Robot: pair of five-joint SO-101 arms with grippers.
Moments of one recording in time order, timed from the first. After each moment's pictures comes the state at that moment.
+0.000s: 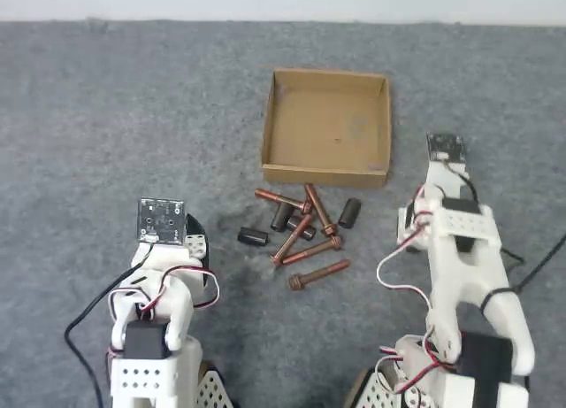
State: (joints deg) left arm -5.2 -103.2 97.1 55.8 1.9; right arm 5.3 -15.1 52.3 46.9 4.7
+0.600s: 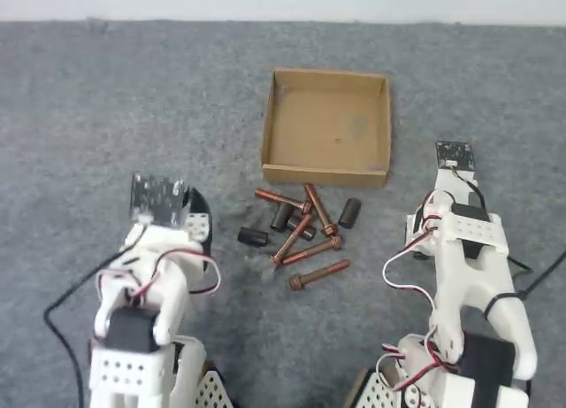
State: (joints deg) left arm 0.5 -84.6 75.1 55.4 2.1; right arm 8.3 -15.4 53.1 46.2 6.5
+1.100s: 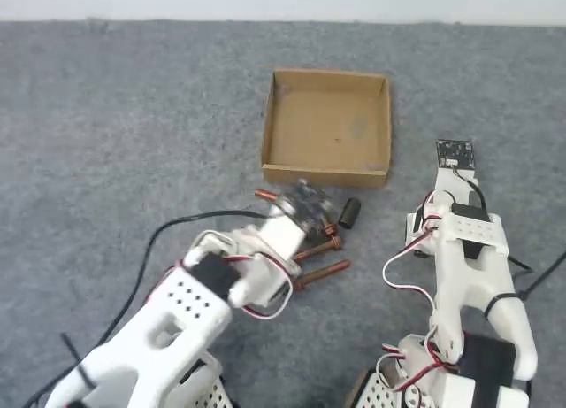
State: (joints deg) left arm 31.1 -44.4 65.6 57.8 -2.8; right arm 8.3 -15.4 53.1 45.3 6.5
